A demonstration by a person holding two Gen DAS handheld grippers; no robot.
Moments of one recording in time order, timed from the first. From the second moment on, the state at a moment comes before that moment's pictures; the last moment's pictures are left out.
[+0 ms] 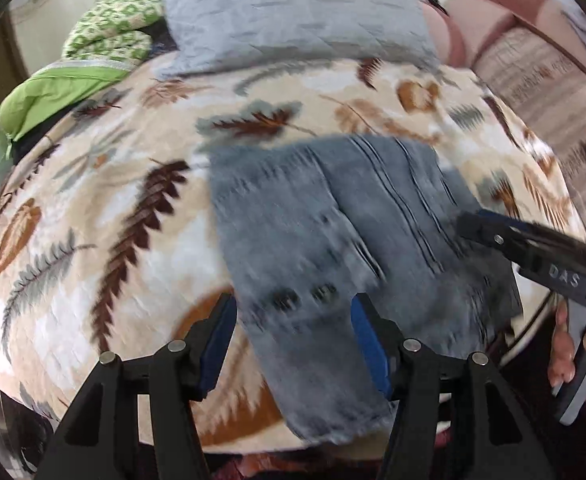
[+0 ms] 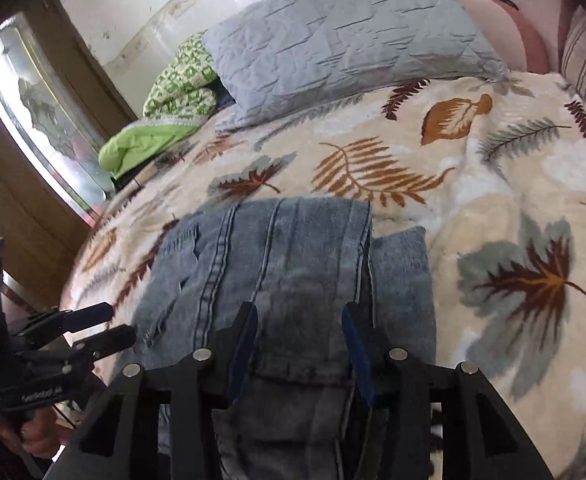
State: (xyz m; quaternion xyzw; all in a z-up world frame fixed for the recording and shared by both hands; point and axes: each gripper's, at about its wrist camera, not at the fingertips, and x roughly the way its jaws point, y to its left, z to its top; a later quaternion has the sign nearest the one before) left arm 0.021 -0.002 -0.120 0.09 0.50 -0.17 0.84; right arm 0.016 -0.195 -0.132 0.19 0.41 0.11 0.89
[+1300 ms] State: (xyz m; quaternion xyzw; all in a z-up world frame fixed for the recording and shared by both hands) left arm 0.006 -0.020 -0.097 0.16 0.44 -0.08 0.88; right arm 0.007 -0.206 -0.166 0.24 0.44 0.13 0.85
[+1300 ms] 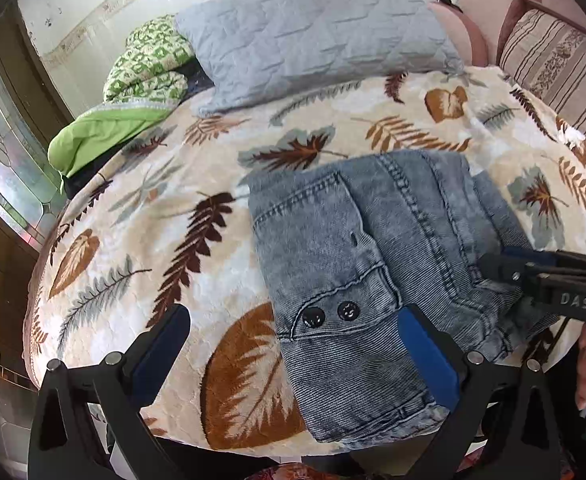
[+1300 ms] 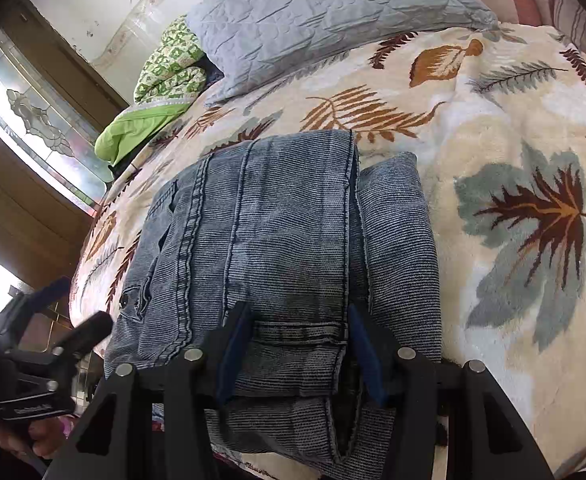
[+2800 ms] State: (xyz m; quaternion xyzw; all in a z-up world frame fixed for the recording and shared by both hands) left arm 0.043 0.007 -0.147 0.14 0.51 -0.07 0.85; right arm 0.027 -0.205 -0.161 0.22 0.43 0.13 0.87
